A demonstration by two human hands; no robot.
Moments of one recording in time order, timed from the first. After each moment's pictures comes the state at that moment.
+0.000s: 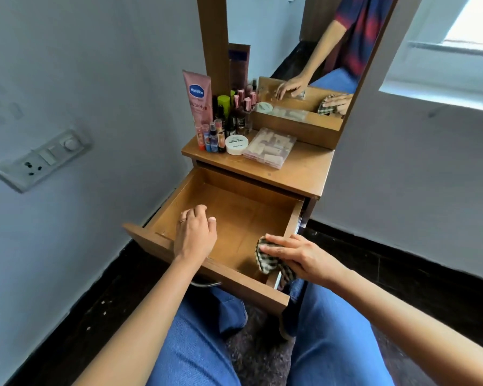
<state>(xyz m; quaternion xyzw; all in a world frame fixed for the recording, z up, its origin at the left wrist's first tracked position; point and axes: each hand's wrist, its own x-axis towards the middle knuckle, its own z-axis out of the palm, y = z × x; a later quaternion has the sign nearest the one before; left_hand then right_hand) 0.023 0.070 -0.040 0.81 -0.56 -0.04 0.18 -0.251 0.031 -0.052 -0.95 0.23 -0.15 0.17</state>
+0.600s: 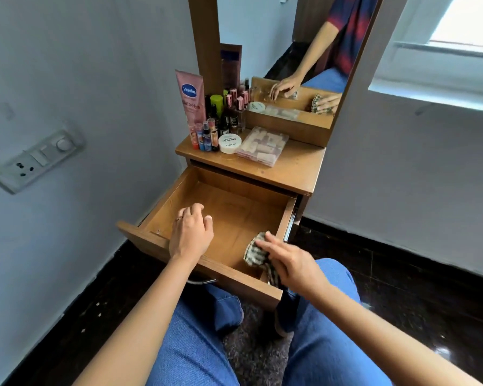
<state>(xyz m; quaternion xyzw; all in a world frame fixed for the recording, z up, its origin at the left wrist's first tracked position) 0.020 0.072 -0.039 0.79 -0.57 -0.04 0.21 -0.238 0.071 -0.068 -0.87 0.38 -0.23 0.20</state>
